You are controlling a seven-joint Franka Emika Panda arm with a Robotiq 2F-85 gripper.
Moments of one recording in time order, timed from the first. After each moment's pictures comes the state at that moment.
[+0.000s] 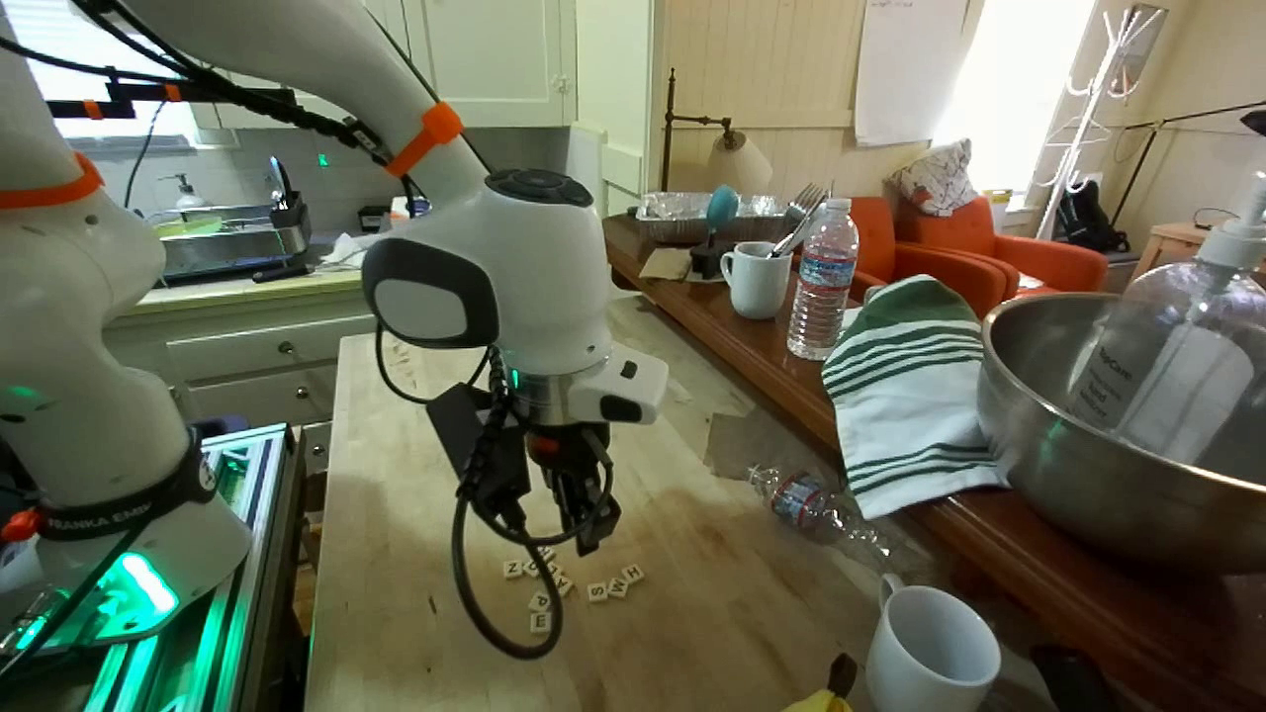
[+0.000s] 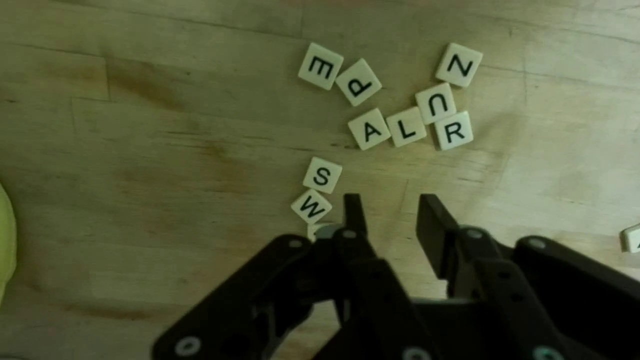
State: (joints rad) arm -0.20 0.01 -0.32 -2.58 0.12 2.65 -0.77
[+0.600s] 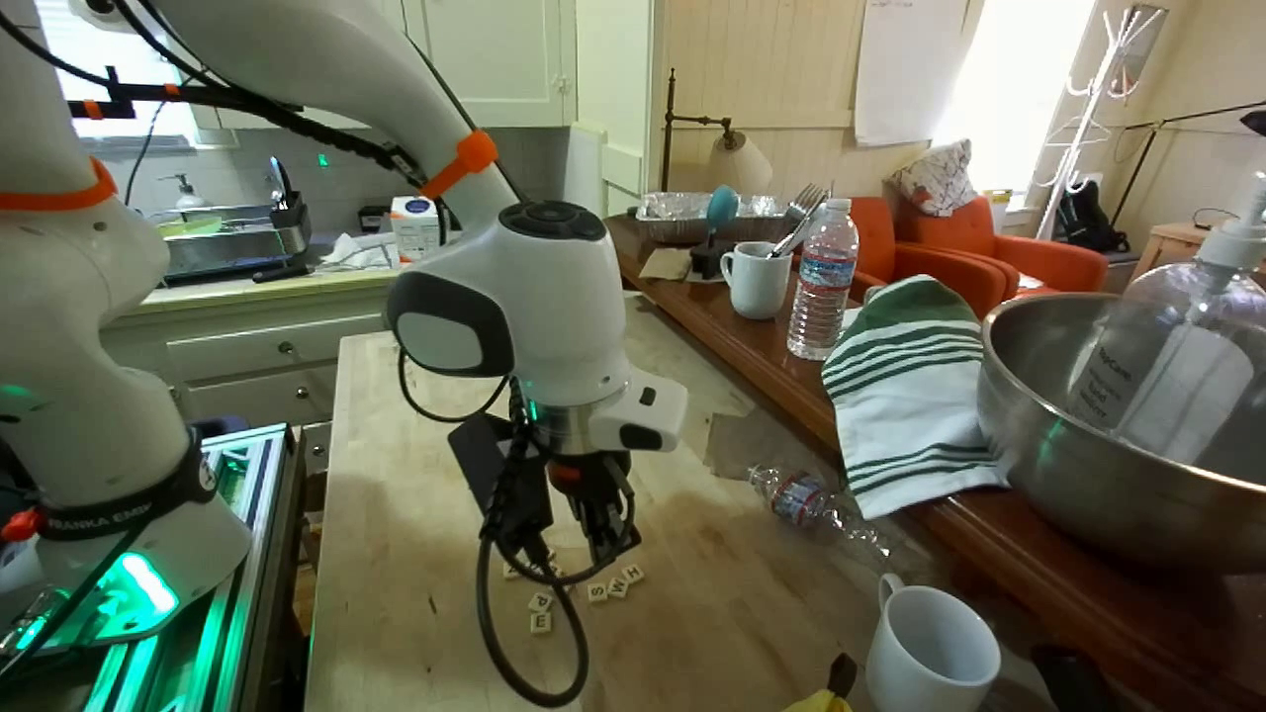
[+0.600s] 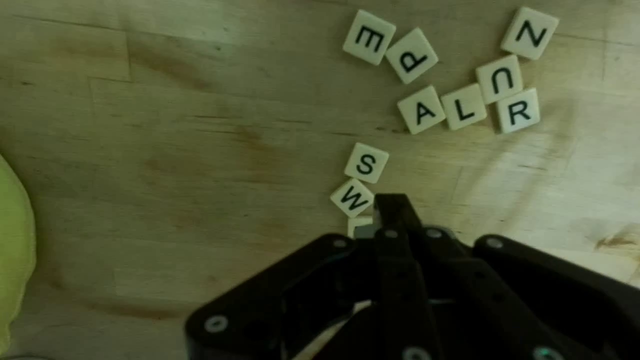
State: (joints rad) arm -0.24 0.11 -0.28 -2.53 0.22 2.73 -0.85
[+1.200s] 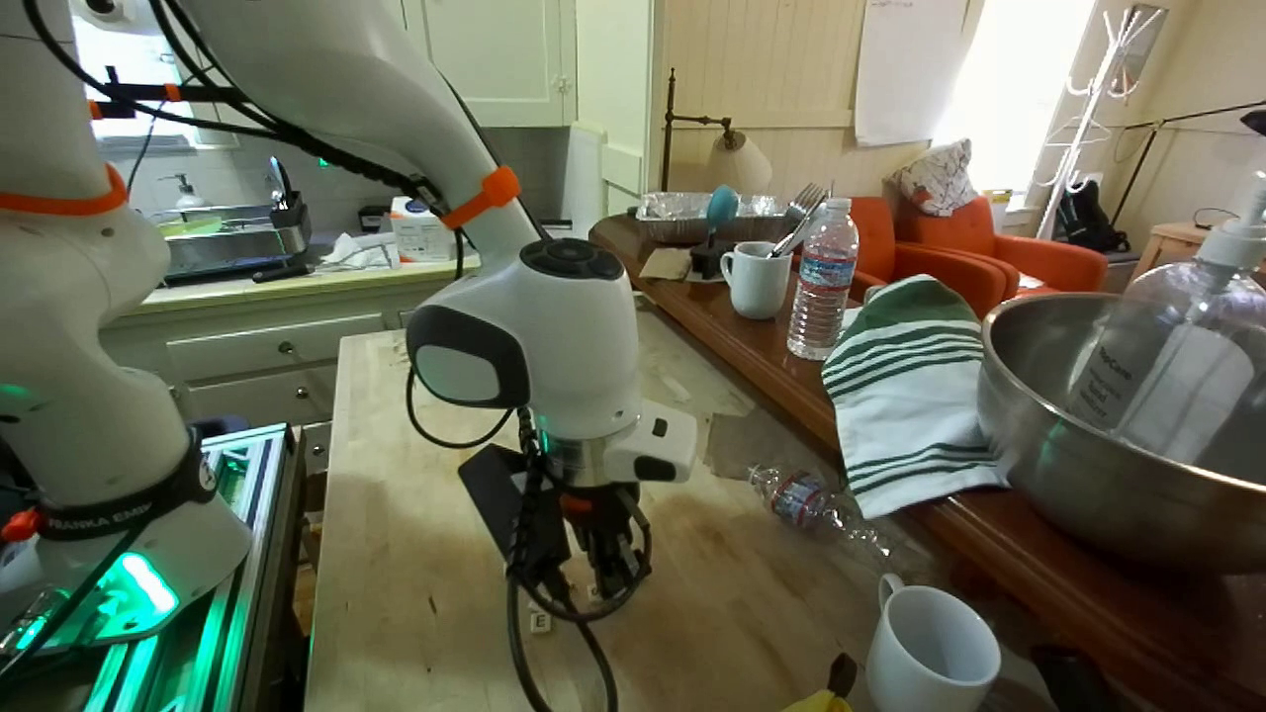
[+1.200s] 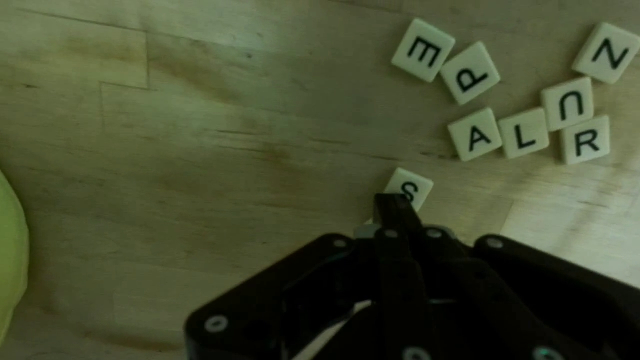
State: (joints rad) arm -0.25 0.20 -0.28 -2.49 0.22 2.77 -0.90
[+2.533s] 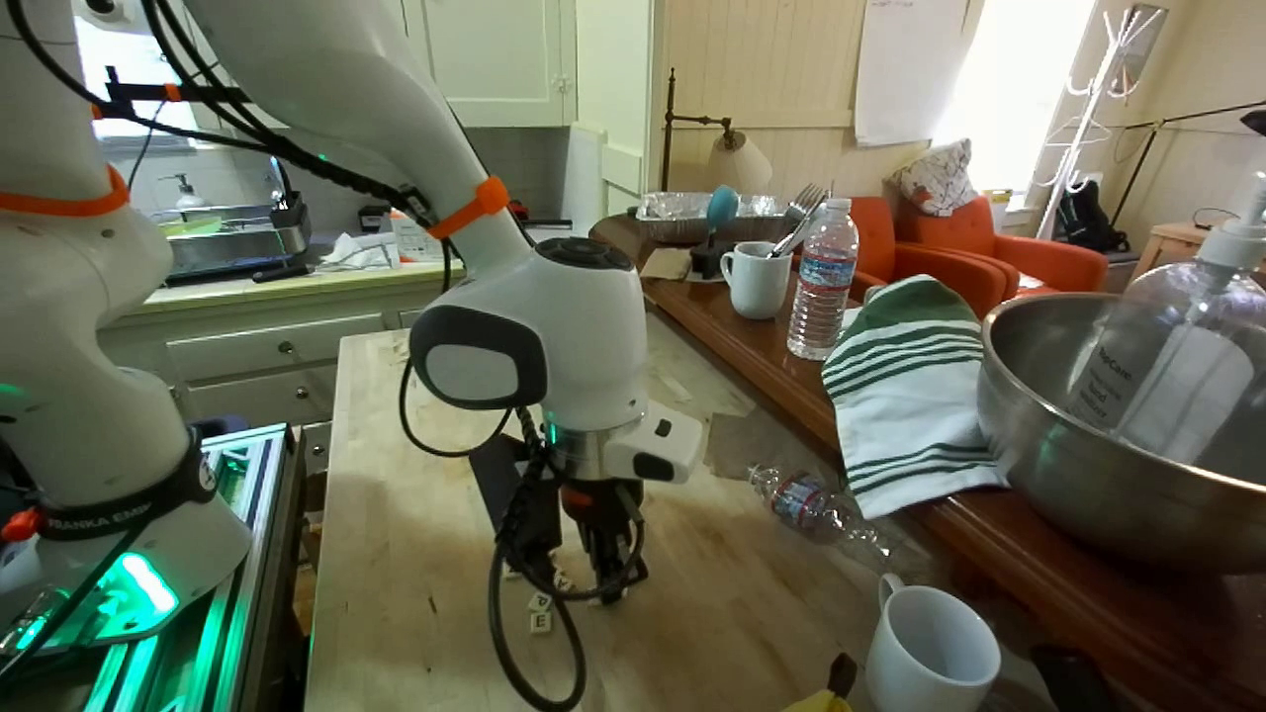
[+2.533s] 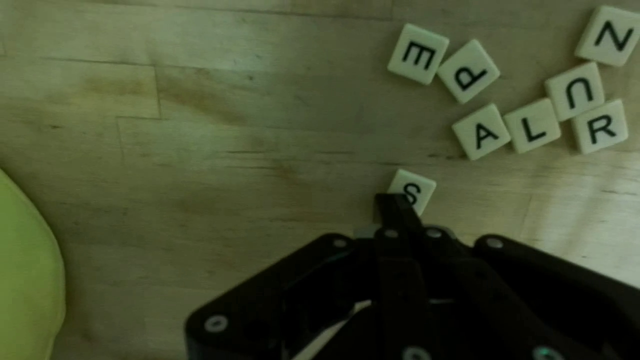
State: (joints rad) arm -0.28 0.21 -0.26 -2.48 0.02 2.77 -0.60
